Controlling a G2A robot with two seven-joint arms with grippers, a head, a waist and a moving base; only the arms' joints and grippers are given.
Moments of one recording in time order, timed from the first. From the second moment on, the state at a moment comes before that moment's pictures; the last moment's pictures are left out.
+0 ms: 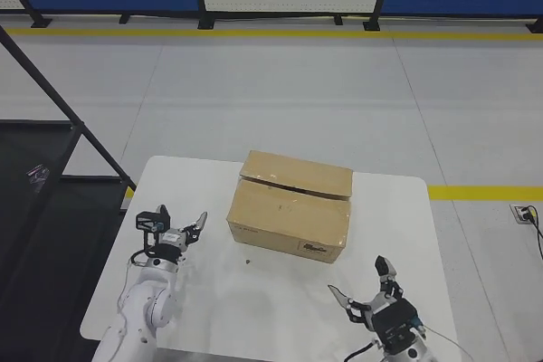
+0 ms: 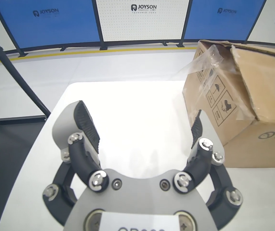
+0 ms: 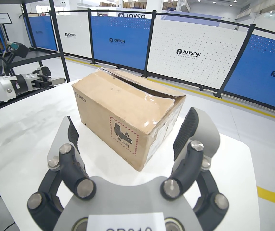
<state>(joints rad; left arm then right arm) 1.05 -1.28 -1.38 -1.20 1.30 -0.10 0.25 -1.68 -1.30 1.42 -1.93 -1.55 -0.21 -0.36</state>
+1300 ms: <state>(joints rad) 0.96 -1.32 -1.25 -1.08 1.32 -0.15 0.36 -1.32 -1.31 1.46 -1.69 -1.08 -0.21 0.05</state>
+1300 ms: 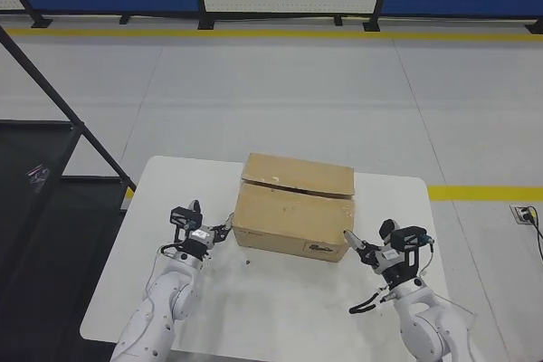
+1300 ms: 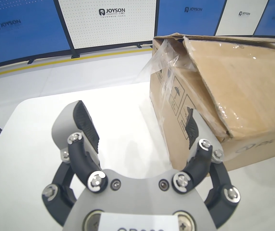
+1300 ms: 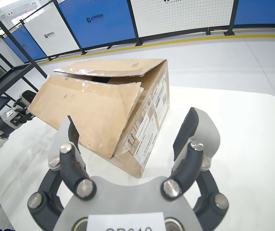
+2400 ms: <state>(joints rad) 1.19 -1.30 -1.36 -1.31 1.25 -0.08 0.39 -0.96 -1.29 1.47 -1.27 -0.46 -0.58 0.40</state>
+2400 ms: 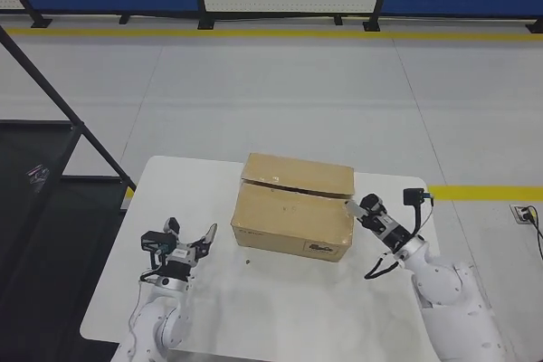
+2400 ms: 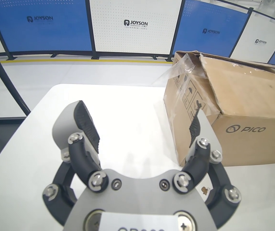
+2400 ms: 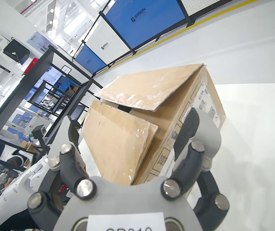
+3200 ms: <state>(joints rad) 1.22 -1.31 -1.36 -1.36 1.27 -0.06 0.38 -0.81 -1.25 1.45 -1.02 0.09 -0.70 0.91</state>
